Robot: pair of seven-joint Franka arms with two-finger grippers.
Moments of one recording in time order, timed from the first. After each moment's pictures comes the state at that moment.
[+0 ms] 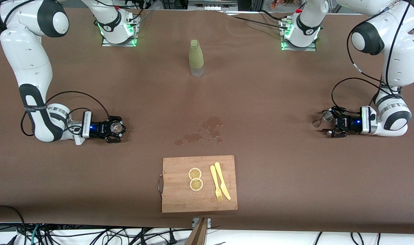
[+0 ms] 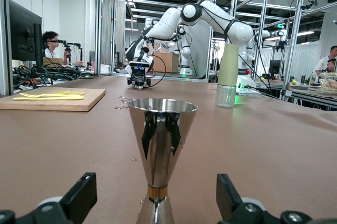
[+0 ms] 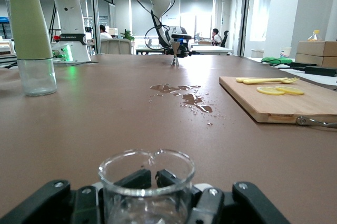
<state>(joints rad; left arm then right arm) 0.29 1.10 0.32 -1.47 -1.19 1.13 2.66 -0.20 0.99 -0.02 -1.63 1.23 1.54 -2.65</state>
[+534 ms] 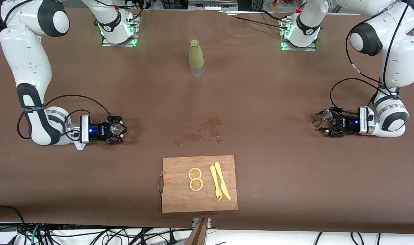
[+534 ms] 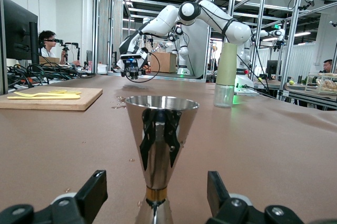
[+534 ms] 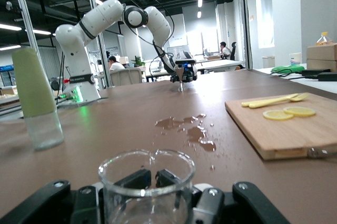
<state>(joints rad) 0.28 1.11 0.32 -1.47 -1.19 1.13 2.67 -0.20 0.98 0.04 -1.54 1.24 1.46 -2.39</state>
